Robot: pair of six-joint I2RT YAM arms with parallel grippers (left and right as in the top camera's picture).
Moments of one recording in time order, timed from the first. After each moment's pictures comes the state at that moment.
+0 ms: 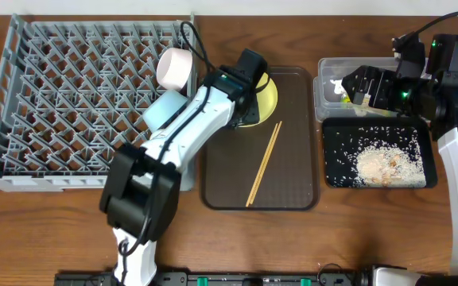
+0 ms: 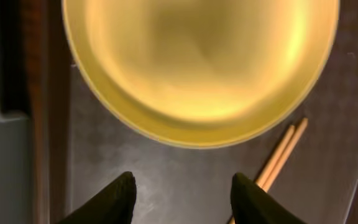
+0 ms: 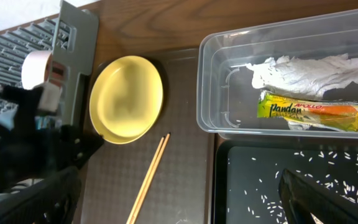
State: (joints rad) left arm -0.54 2.02 1.63 -0.89 -0.05 -0.68; right arm -0.08 1.46 1.46 -0.91 -0.41 0.18
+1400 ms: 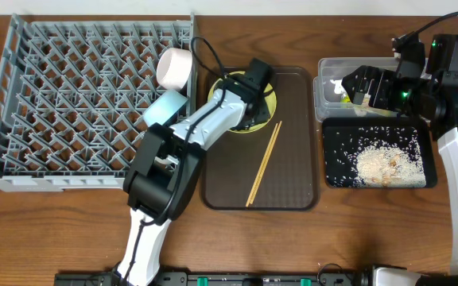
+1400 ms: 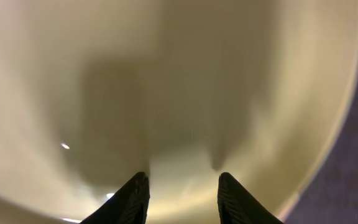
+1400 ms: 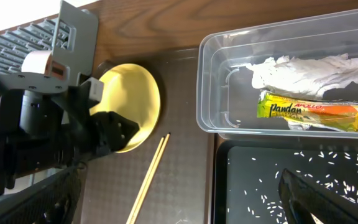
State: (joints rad) left arm -0.56 2.20 1.63 -0.66 0.03 -0.82; right arm -0.08 1.46 1.46 -0.91 -0.41 0.18
